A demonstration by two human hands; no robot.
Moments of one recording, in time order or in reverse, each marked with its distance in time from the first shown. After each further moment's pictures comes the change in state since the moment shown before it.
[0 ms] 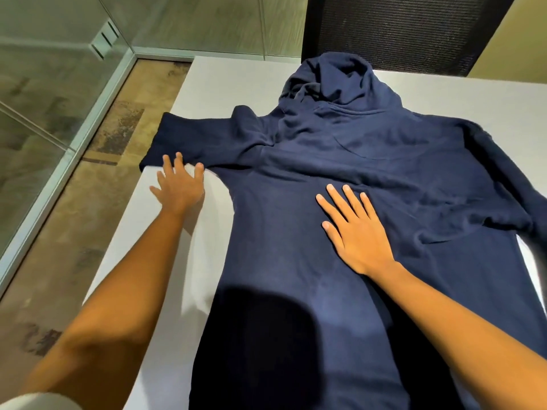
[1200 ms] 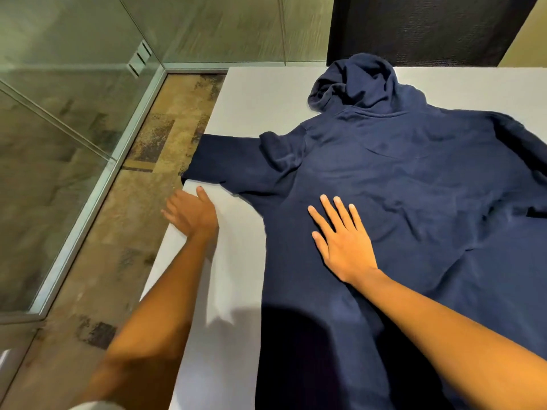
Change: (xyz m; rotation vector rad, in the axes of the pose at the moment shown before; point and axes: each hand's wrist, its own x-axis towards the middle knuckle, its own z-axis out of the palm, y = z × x) left_hand -0.045 -0.060 -0.018 -0.100 0.326 -0.214; right_hand -0.010 -0.103 0.005 0.065 -0.020 0.028
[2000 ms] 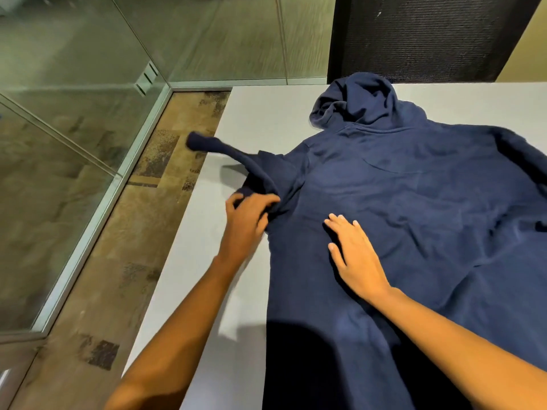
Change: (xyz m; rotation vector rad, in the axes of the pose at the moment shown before) left_hand -0.046 0.036 -0.006 -0.267 -0.134 1.092; right_hand 0.001 0.003 -0.016 0.514 0.149 0.069
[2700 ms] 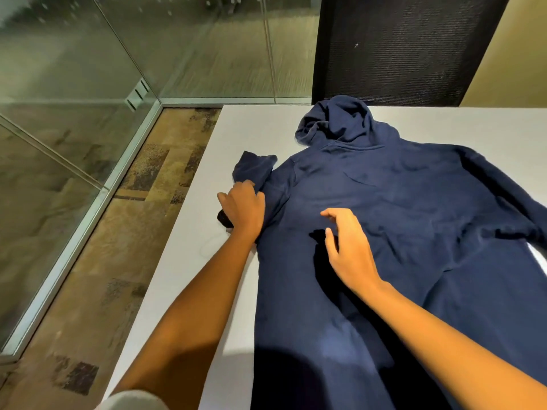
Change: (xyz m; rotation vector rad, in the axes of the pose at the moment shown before) left_hand 0.074 0.029 0.017 0.261 0.020 -0.640; right_hand 0.019 -0.034 -0.051 0.244 0.181 0.049
